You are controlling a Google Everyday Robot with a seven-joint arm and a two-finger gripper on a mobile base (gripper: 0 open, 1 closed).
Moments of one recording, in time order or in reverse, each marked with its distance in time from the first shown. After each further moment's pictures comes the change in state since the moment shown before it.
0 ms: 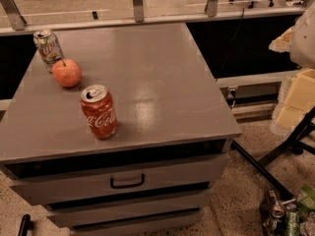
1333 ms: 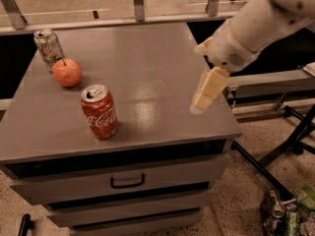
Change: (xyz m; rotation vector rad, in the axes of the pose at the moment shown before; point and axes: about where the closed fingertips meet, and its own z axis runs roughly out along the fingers) arm -0.120 -0.049 0.105 -0.083 -0.337 -0.090
